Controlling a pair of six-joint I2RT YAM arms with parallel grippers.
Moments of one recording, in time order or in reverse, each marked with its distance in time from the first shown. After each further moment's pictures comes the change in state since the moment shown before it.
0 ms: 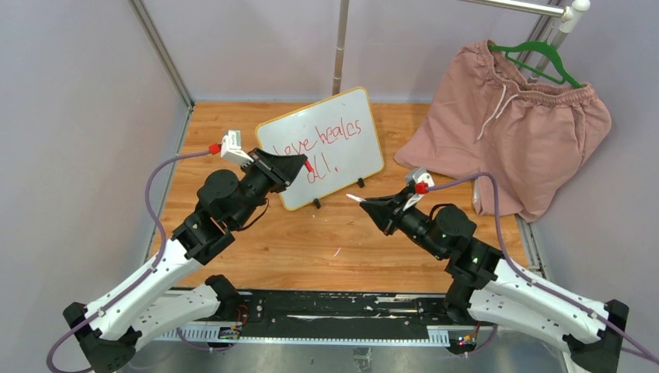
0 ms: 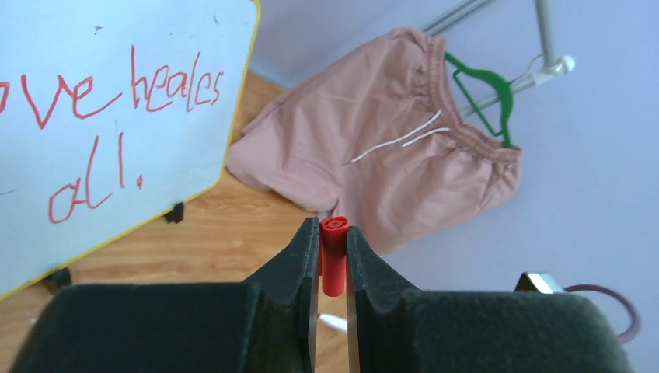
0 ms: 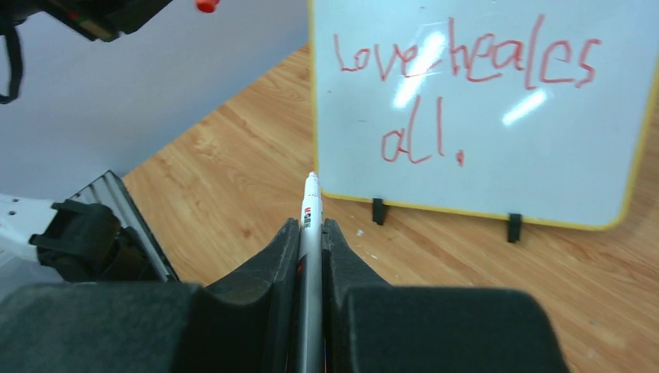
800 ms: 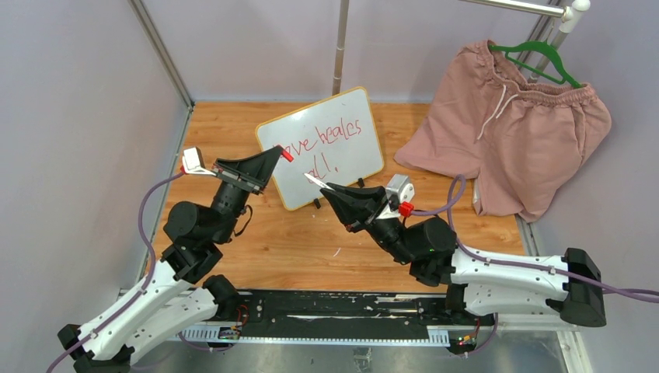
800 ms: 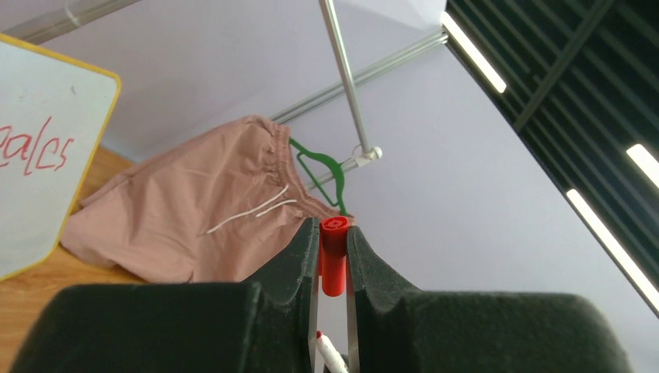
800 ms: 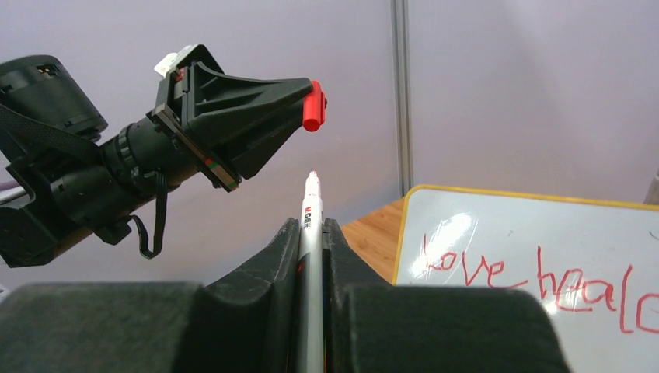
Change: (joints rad) left arm 0.000 -0.209 -0.179 0.364 -0.052 -0.203; right arm 0.338 0.365 0.066 0.797 0.168 -0.278
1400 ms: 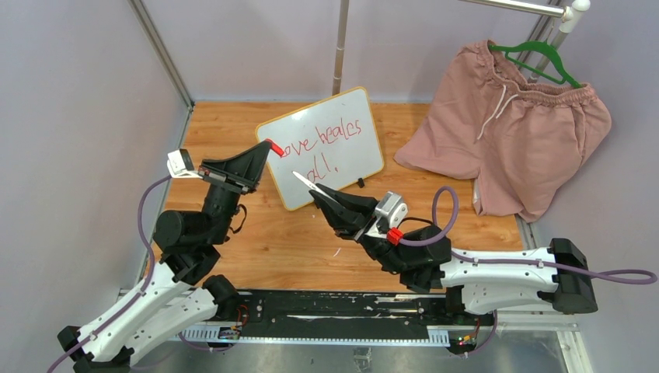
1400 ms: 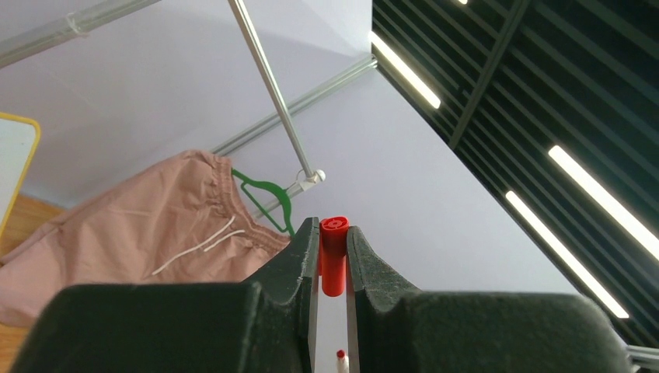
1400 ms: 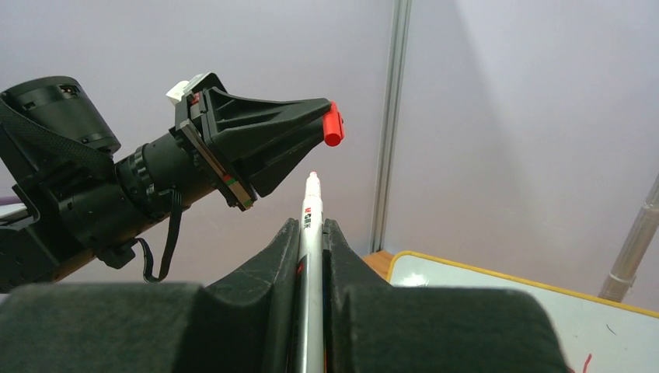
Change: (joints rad) left arm 0.000 -0.019 -0.018 0.193 0.013 0.025; right arm 0.148 0.105 0.097 0.160 0.063 -0.328
